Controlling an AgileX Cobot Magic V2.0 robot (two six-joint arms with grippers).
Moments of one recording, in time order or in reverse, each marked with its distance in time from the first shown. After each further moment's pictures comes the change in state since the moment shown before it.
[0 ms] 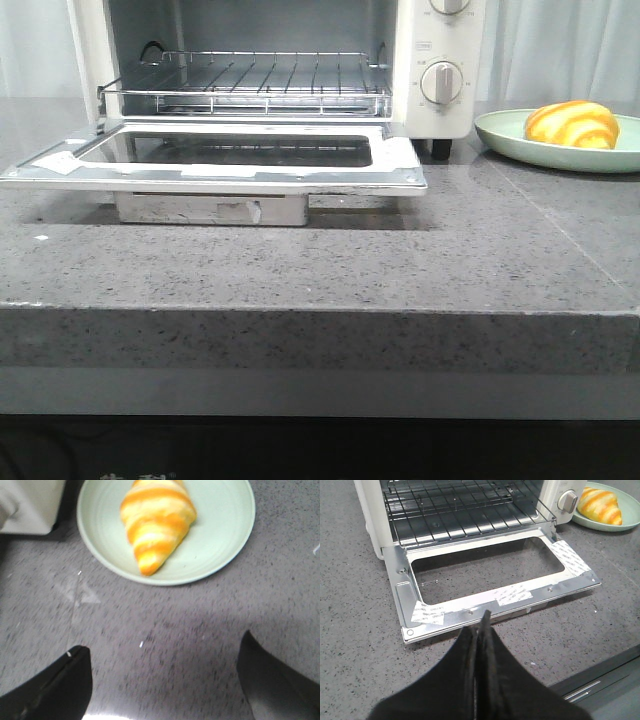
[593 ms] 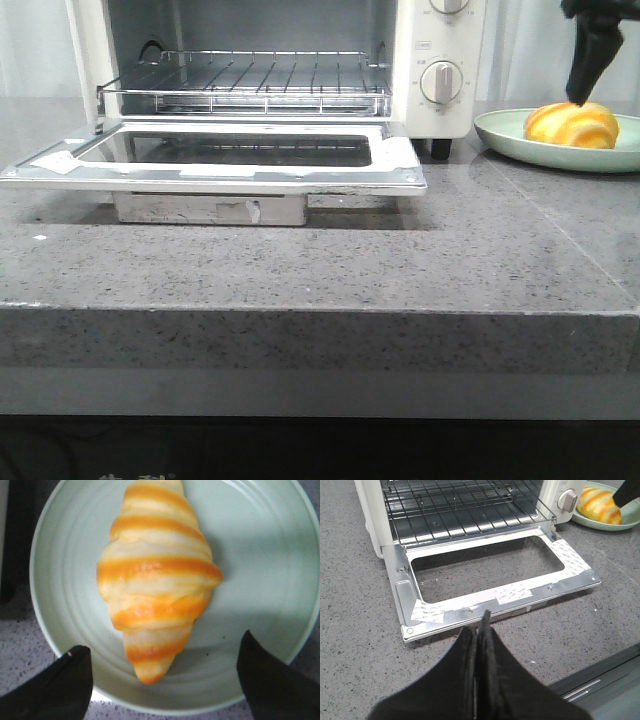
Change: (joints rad) left arm 0.000 -0.004 0.008 0.000 0.002 0.000; right arm -0.017 0.549 -0.434 0.085 0.087 0.012
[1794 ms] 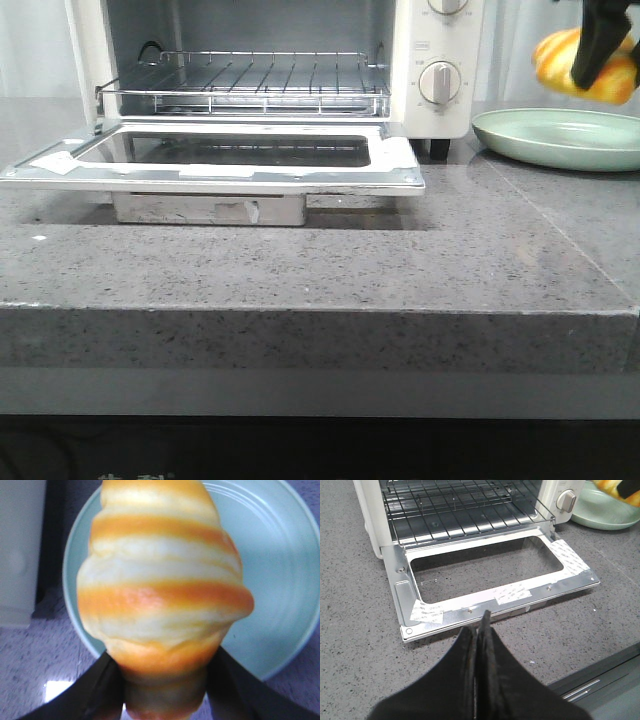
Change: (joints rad) left arm 0.000 0.000 0.000 0.000 0.000 0.000; right arm 0.018 -0.077 -0.001 0.007 0.021 -0.025
